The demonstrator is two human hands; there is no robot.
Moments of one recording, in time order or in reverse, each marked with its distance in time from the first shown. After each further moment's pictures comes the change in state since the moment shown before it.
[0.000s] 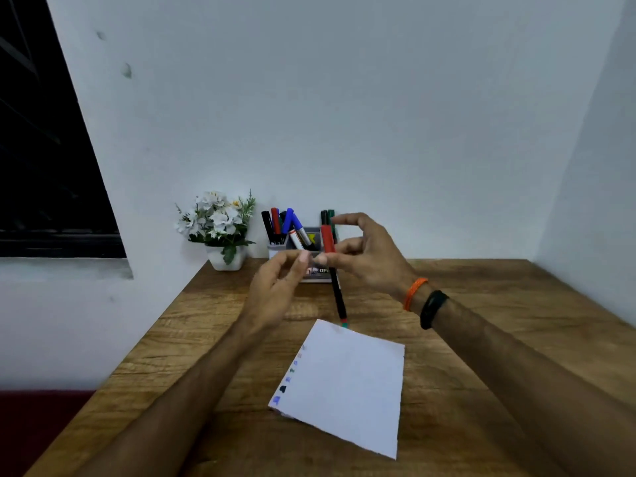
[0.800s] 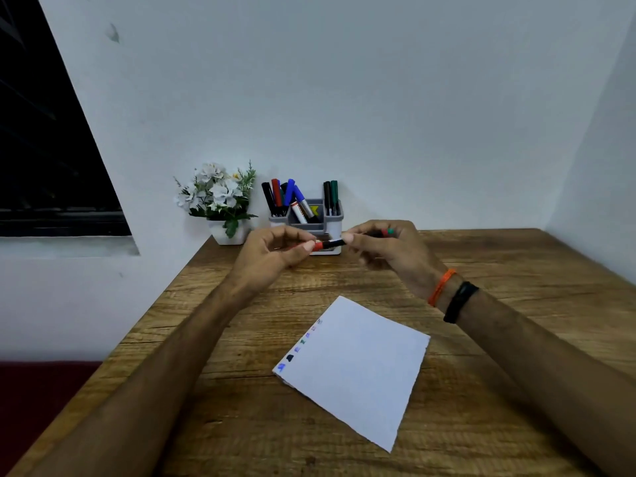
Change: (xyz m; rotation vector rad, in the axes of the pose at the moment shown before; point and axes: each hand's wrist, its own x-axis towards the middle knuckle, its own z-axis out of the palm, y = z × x) left_hand -0.001 0.005 -0.016 -0.062 -0.094 -0.096; right_hand -0.033 0.023 -0.011 0.279 0.004 0.117
